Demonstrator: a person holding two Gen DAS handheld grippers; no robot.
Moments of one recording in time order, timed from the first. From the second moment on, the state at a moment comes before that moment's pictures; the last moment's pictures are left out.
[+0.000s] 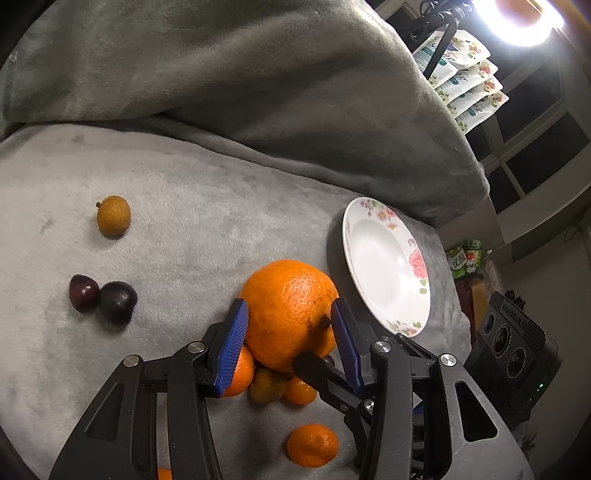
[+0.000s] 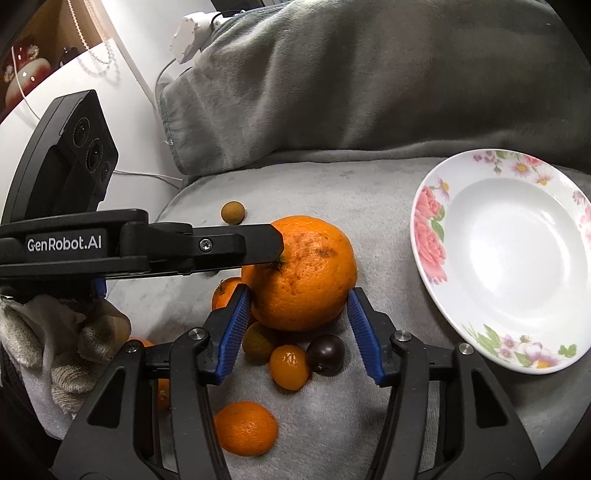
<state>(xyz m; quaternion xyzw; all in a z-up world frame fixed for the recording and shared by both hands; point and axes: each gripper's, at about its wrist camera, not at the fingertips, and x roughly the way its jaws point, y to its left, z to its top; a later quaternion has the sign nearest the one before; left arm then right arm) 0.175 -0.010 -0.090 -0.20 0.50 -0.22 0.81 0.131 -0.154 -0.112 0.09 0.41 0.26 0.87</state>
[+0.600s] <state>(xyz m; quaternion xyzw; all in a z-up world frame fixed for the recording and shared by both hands) 0.163 -0.032 -0.063 -0.17 0.46 -0.23 0.84 0.111 -0.177 -0.085 0.09 0.37 0.25 0.89</state>
